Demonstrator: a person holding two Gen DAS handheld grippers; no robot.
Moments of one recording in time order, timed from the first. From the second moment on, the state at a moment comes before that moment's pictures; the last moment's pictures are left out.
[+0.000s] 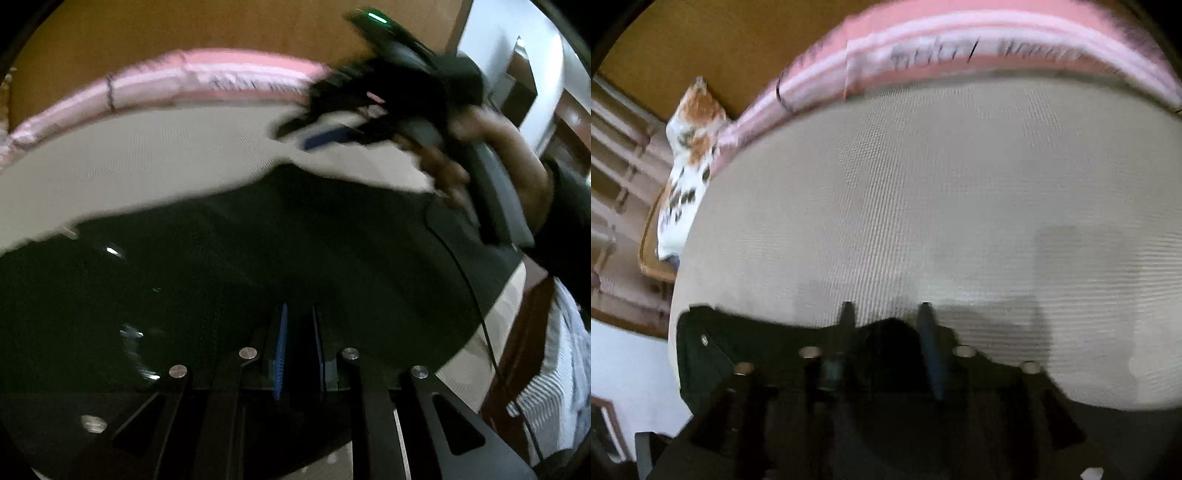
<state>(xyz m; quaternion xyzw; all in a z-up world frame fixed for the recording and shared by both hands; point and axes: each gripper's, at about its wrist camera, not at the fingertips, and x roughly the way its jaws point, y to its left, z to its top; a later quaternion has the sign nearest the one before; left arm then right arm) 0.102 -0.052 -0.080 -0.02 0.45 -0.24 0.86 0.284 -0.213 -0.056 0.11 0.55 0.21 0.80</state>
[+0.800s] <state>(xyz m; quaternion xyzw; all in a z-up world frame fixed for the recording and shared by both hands) 0.113 0.039 -0.099 -0.04 0.47 -0.12 0.87 0.213 -0.275 -0.072 0.08 0.55 0.08 0.83</state>
